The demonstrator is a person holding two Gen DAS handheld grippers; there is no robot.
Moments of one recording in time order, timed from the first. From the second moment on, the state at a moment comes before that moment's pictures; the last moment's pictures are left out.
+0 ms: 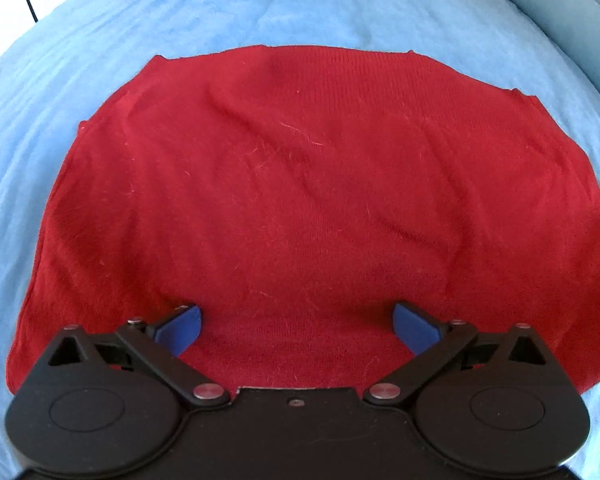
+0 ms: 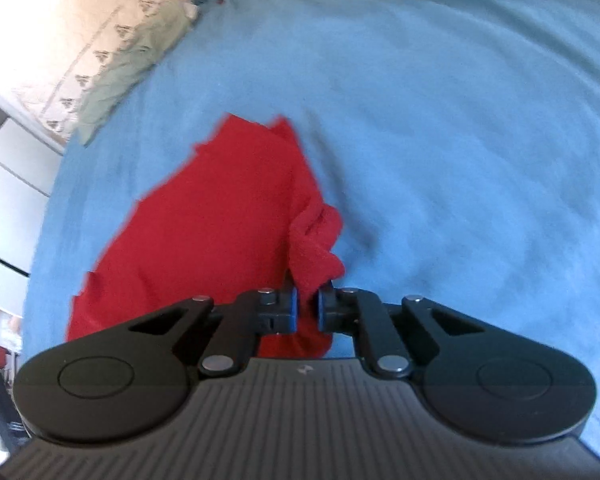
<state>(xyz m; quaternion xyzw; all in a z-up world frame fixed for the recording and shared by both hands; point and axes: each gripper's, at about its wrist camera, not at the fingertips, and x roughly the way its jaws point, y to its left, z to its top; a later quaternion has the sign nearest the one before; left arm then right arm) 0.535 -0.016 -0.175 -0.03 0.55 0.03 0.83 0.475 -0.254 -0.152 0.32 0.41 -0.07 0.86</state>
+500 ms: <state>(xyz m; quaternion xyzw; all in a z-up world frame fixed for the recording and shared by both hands) 0.444 0.174 -0.124 -0.03 0.49 0.09 0.87 0.504 0.050 -0.108 0.00 0.40 0.31 0.86</state>
